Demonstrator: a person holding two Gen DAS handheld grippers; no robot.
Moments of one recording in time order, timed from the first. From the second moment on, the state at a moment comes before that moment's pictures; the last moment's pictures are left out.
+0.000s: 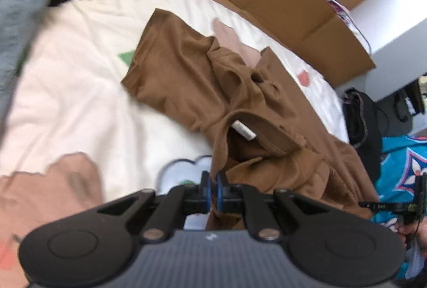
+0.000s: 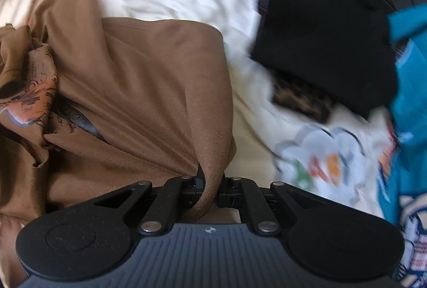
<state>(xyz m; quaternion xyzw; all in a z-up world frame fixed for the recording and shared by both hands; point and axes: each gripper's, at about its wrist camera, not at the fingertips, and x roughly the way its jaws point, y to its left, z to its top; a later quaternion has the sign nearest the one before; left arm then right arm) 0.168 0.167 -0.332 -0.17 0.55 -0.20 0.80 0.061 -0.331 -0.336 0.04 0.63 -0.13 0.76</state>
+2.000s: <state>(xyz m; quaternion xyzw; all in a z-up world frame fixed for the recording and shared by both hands) 0.141 0.223 -0.324 -0.17 0.55 -0.12 0.81 0.176 -0.311 -0.346 0.00 0.60 -0.06 0.80</state>
